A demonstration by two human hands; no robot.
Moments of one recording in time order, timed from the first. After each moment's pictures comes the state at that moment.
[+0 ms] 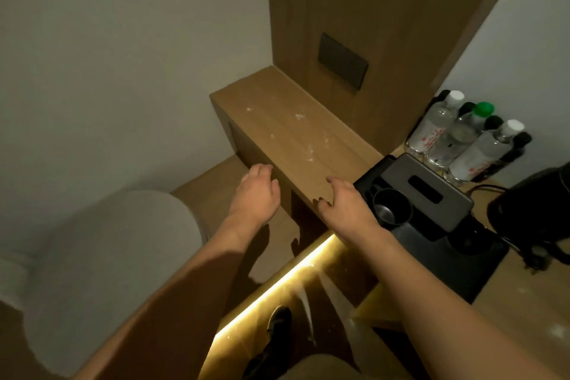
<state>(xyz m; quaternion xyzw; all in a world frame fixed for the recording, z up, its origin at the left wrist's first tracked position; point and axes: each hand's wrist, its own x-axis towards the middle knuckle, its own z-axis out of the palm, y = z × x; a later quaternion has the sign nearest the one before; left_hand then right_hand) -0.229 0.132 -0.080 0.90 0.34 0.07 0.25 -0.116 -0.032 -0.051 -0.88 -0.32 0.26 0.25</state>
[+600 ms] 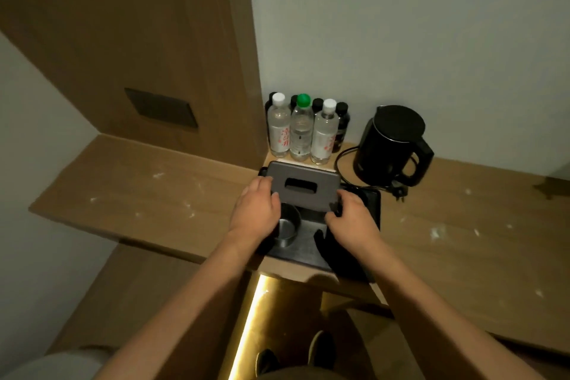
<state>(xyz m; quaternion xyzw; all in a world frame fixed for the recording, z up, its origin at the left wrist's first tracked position) -0.037 0.004 -0.072 0.96 0.05 -0.02 0.29 -0.039 -0.198 -0.058 -0.93 0.04 0.14 0.34</state>
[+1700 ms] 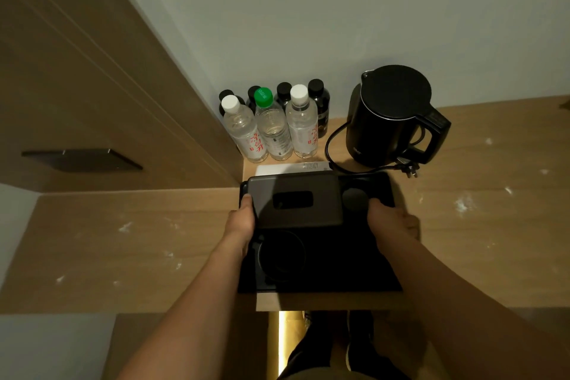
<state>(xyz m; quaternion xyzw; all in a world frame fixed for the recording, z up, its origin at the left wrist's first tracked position) 0.076 0.026 -0.167 0.68 0.42 -0.26 0.54 0.045 -0.238 -0.158 -0.67 0.57 0.22 0.42</state>
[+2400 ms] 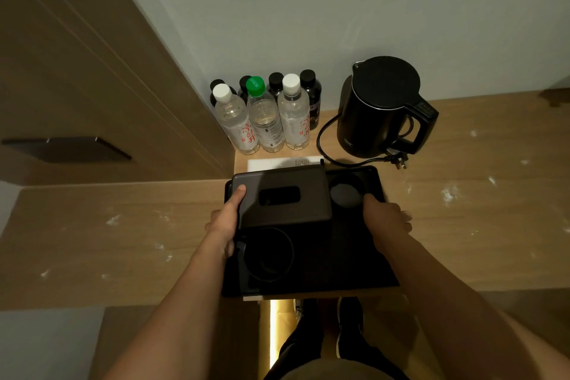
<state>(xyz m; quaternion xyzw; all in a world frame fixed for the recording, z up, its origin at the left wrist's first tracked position) 0.058 0.046 -0.168 0.64 0.41 -0.29 0.58 0.019 -0.240 -0.155 -0.72 0.54 0.18 0.40</state>
